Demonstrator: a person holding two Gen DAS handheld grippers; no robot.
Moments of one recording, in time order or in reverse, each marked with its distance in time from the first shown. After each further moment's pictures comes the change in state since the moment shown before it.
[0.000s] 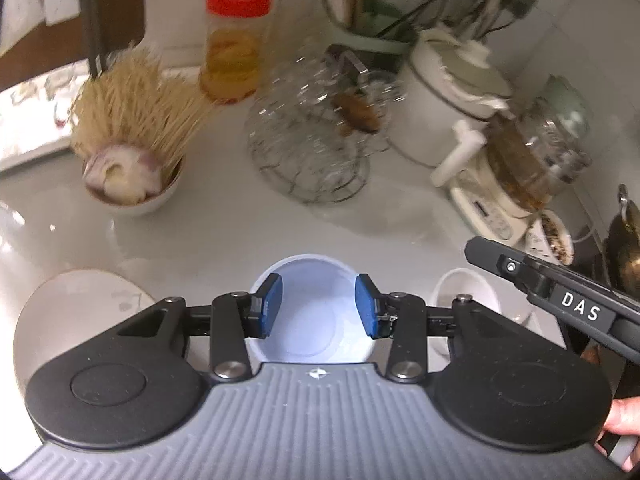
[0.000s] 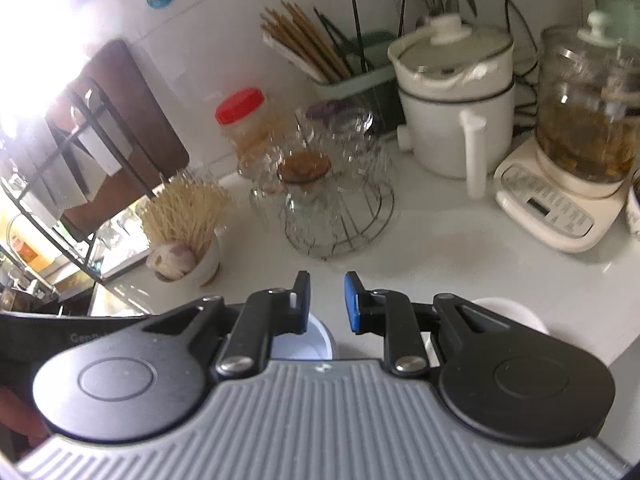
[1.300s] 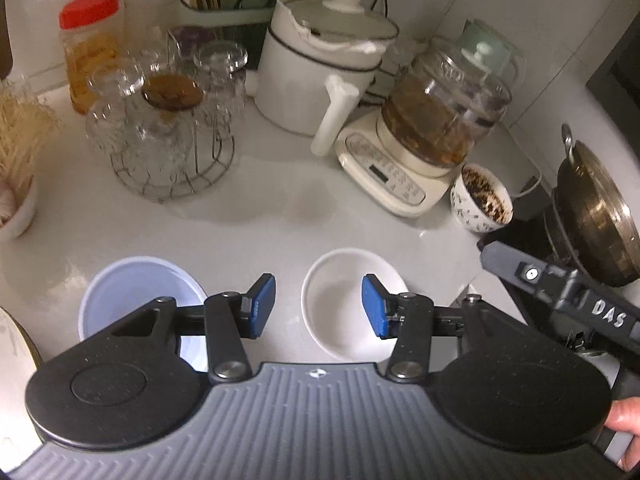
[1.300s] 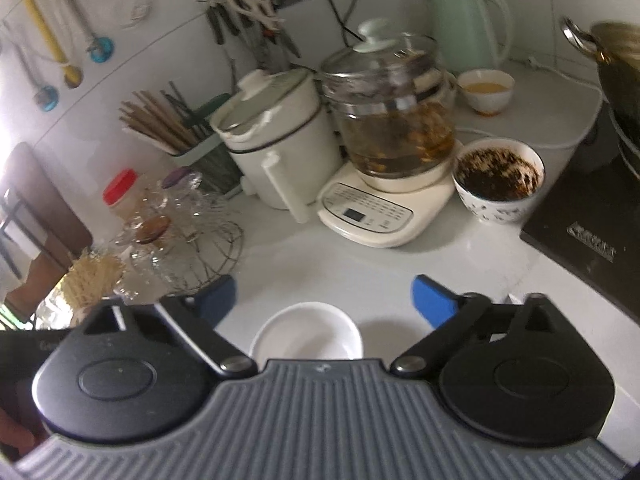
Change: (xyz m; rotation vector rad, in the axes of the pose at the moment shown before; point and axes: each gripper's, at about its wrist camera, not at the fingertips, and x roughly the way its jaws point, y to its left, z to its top) left arm 0.051 -0.118 -0.013 0.154 0.057 -0.129; right arm -0.067 -0.133 -0.037 0.274 -0.117 -0.209
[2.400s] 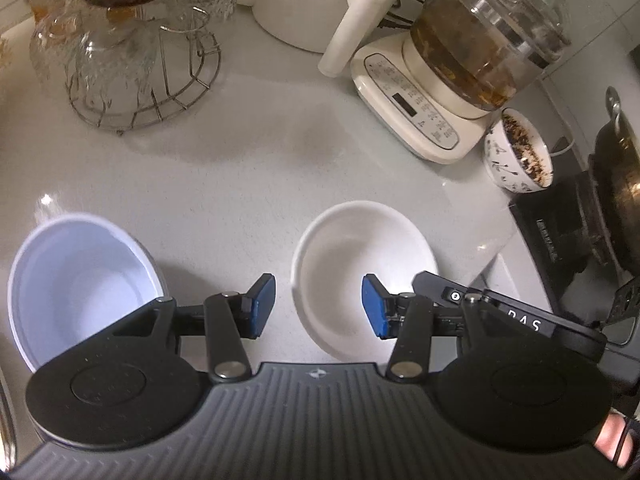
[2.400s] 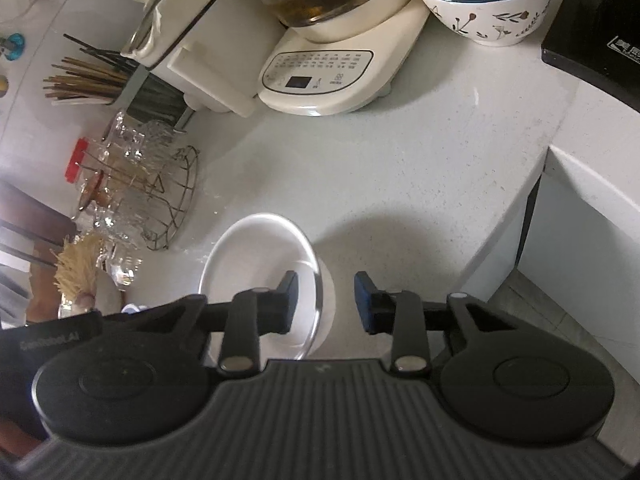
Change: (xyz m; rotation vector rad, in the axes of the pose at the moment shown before) left arm 0.088 -0.002 0.007 -0.048 0.217 0.018; right arm 0.100 -0.058 -0.041 0.237 0.320 0.081
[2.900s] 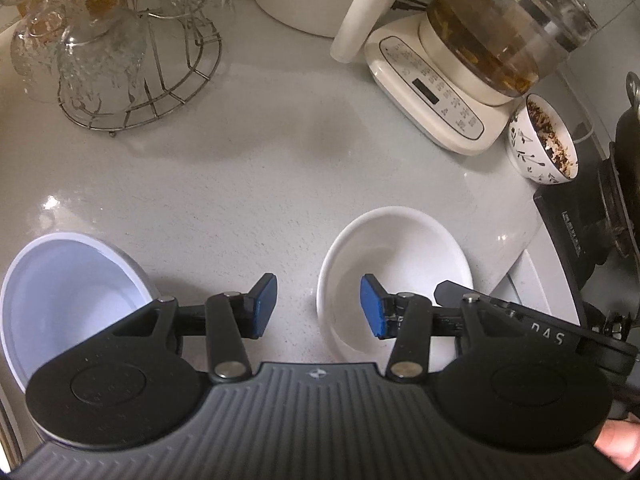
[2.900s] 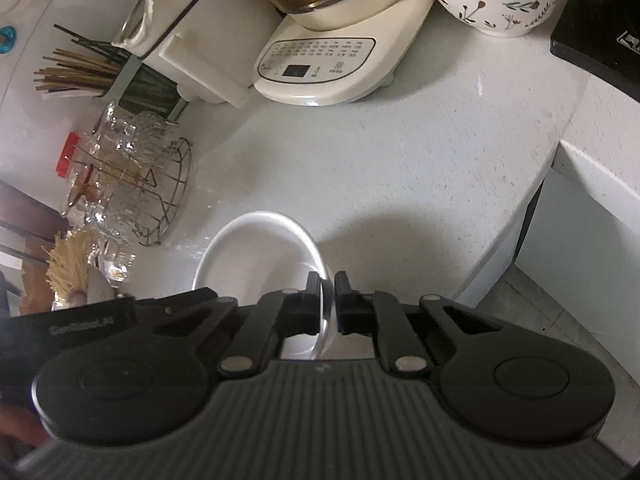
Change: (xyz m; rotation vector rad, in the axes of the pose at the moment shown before) left arm 0.028 0.003 0.007 0.023 0.037 0.030; right arm 0.008 0.003 0.001 -0.005 0.016 -0.015
